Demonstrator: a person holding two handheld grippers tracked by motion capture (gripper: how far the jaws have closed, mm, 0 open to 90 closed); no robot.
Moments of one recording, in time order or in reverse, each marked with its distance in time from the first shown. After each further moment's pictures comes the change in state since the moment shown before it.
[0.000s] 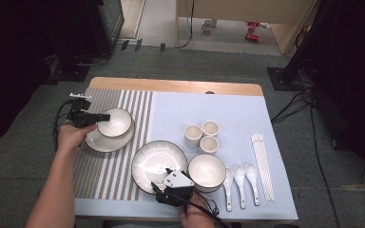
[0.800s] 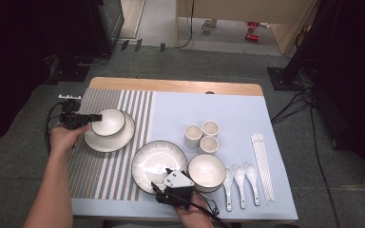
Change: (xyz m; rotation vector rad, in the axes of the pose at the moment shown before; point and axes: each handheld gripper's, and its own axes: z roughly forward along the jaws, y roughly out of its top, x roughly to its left) left arm 0.019 -0.009 -0.015 -0.039 0.019 -0.070; right arm 0.000 0.000 0.000 0.000 0.000 0.000
